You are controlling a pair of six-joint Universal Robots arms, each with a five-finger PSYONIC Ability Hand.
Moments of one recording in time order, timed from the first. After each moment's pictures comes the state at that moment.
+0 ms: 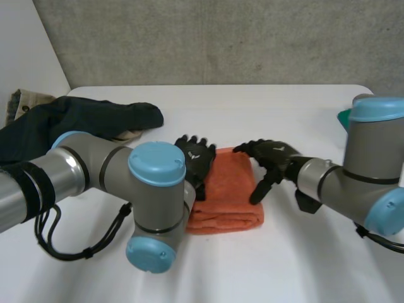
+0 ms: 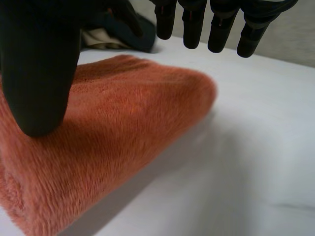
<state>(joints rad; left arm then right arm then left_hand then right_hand) 3.93 -2.35 -1.17 3.26 -1.83 3.50 1.93 -0.97 1.32 0.13 1.15 3.05 0.20 0.20 0.21 0.20 0.05 0.23 0.21 0.21 0.21 0.04</state>
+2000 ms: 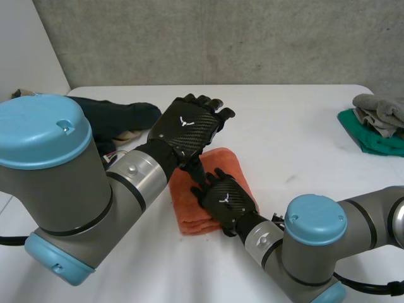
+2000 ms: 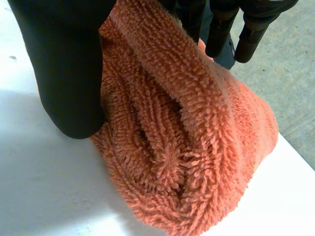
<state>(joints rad) 4.03 -1.88 -1.45 3.25 -1.43 3.45 2.22 -0.94 1.72 -0.52 1.32 2.61 0.20 0.20 0.21 0.20 0.05 0.28 0.26 0.27 0.27 0.11</state>
